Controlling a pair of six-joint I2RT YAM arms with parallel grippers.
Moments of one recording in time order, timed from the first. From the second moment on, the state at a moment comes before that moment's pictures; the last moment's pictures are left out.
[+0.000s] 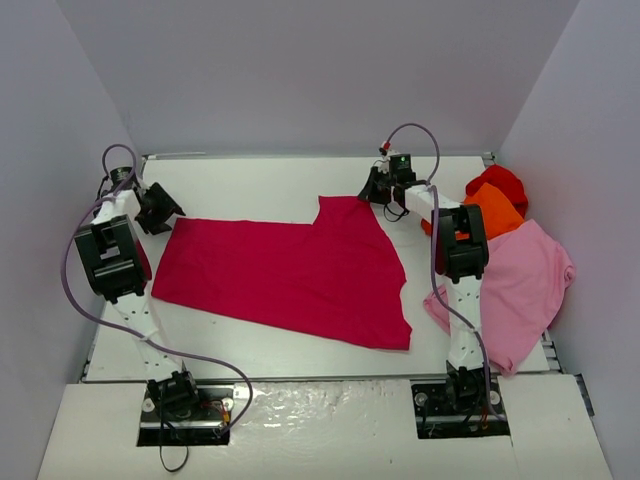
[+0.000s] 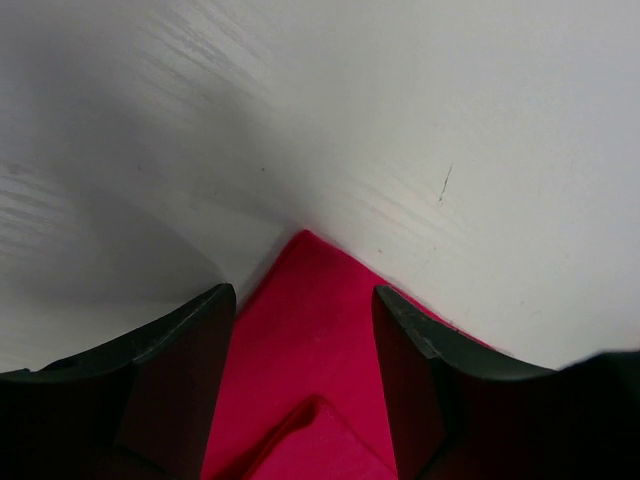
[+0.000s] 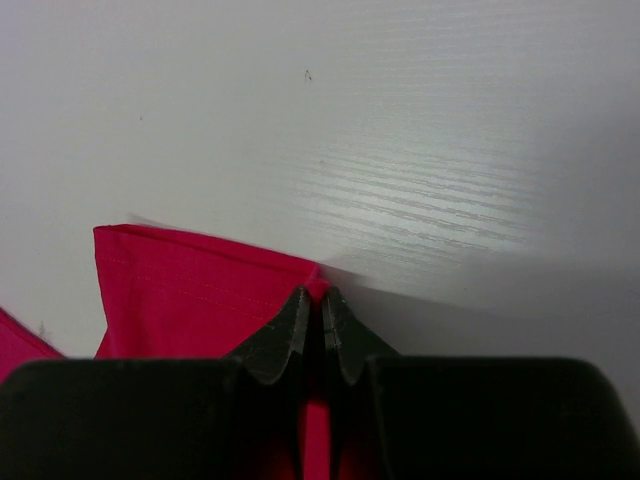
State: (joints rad) left arm 0.35 2.20 1.70 -0.55 0.30 -0.48; right arm 0.18 2.39 1.76 -0.08 -0.35 0.36
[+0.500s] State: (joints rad) left arm 0.32 2.32 1.93 -0.74 0.17 -0.45; right arm 0.19 2.37 1.73 -0.07 -0.35 0.36
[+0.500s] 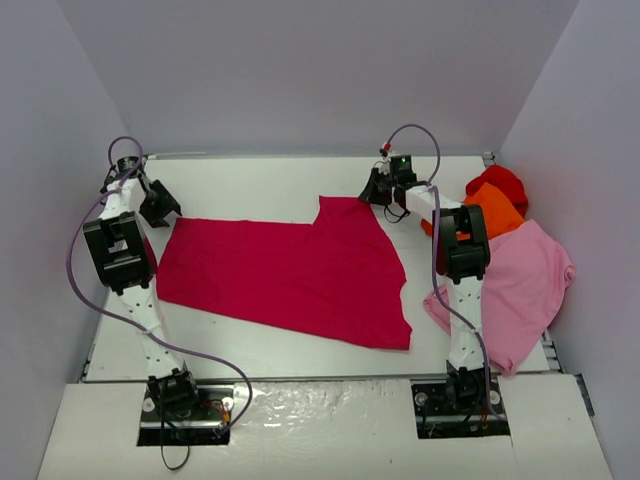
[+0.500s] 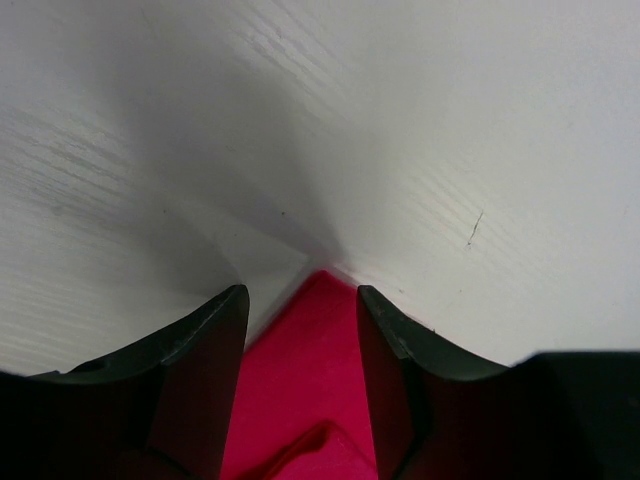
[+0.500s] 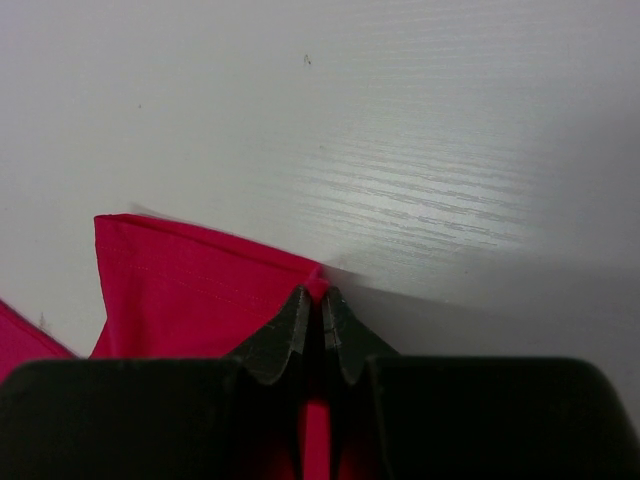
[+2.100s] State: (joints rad) left arm 0.23 2.27 1.87 -0.78 0.05 -0.41; right arm 0.19 2.36 1.69 -0.05 -0.36 0.36
